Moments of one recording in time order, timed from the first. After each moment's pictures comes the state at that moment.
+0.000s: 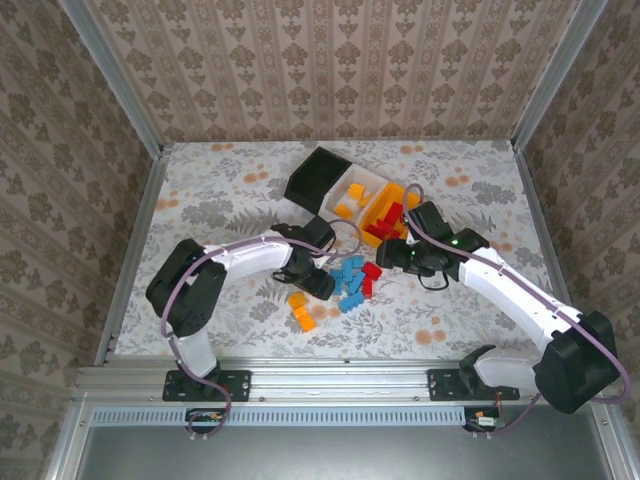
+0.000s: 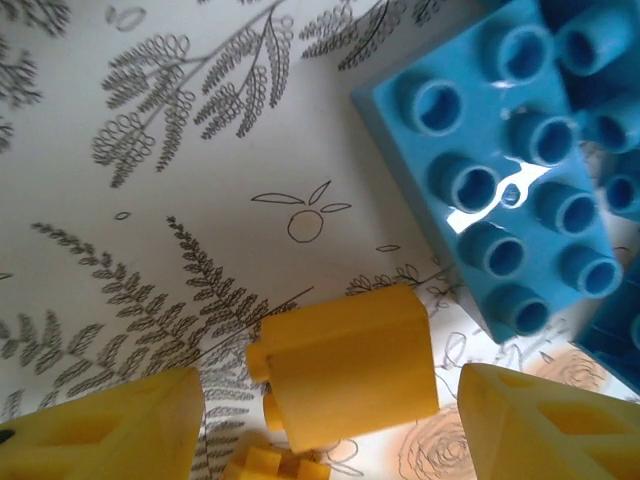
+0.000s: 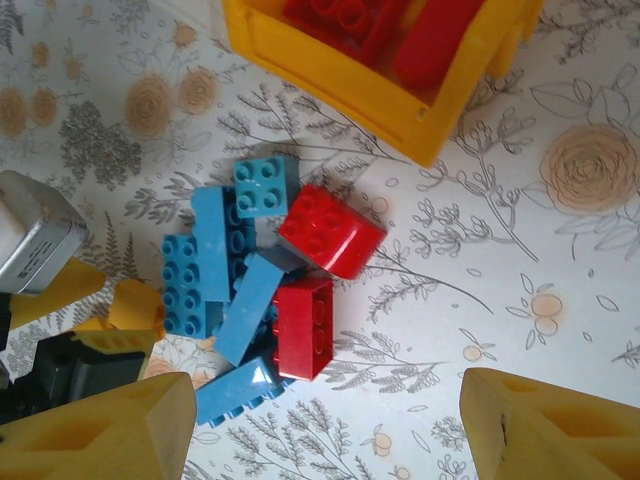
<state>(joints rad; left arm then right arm) -0.82 1.79 1.13 -0.75 0.13 -0.19 0.46 1.23 0.93 -0.74 -0.09 0.64</state>
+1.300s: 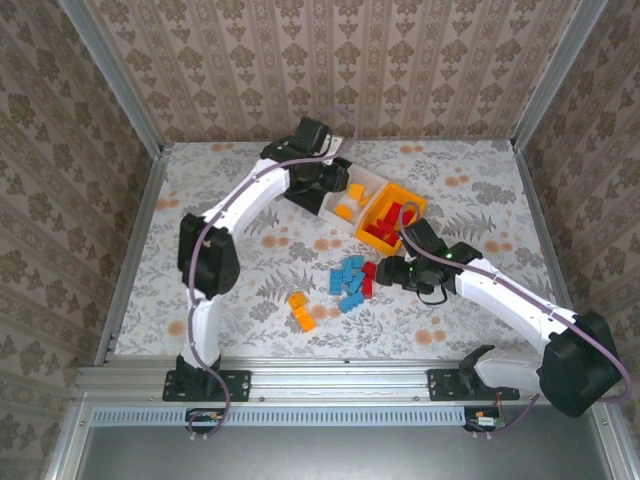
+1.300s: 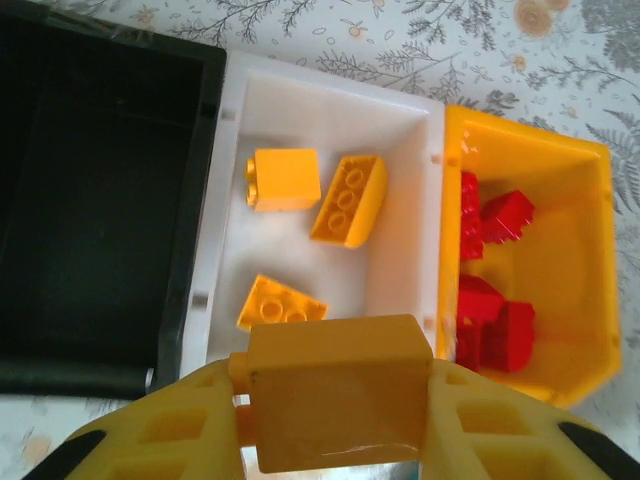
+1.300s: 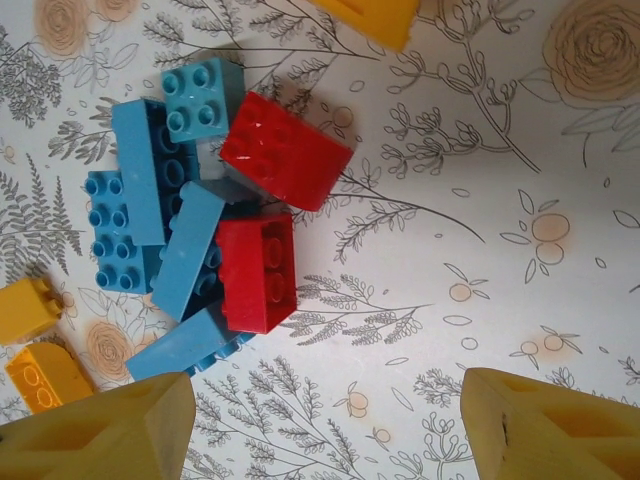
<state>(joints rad) -0.60 2.14 2.04 -0.80 0.22 -0.19 0.52 1.21 0.81 -0.72 -0.08 0.70</state>
